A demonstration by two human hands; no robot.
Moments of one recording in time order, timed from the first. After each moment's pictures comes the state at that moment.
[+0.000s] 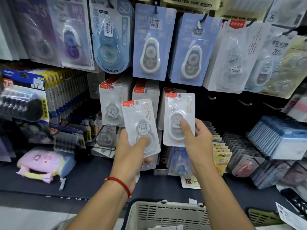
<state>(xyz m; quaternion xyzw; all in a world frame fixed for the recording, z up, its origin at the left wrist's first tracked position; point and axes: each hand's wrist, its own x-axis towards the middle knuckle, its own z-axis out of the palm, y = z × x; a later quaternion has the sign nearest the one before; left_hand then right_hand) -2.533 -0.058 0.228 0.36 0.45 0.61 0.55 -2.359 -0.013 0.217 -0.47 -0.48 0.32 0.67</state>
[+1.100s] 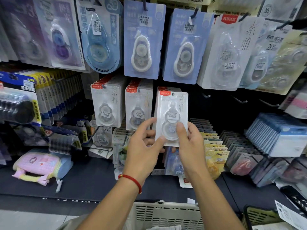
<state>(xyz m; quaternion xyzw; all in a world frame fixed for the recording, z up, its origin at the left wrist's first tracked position) -2.495 -0.037 0.212 0.51 0.40 0.61 0.46 -2.362 -0.023 0.211 -0.46 -0.49 0.37 0.65</state>
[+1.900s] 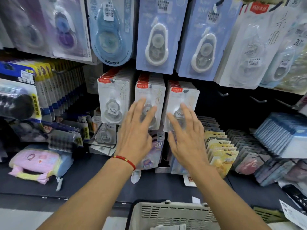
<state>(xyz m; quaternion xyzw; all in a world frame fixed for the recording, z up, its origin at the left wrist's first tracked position) -2.554 0.025 0.204 0.76 0.53 0.37 -0.04 -2.368 0.022 0.187 -0.57 -0.73 -0.23 0.29</state>
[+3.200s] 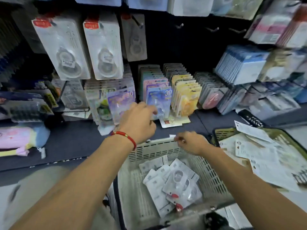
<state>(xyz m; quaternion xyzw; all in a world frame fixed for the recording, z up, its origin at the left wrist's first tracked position) -2.493 -0.053 0.160 0.87 0.46 0.15 0.13 -2.252 -0.103 0.064 -0.72 -0.66 0.21 0.02</state>
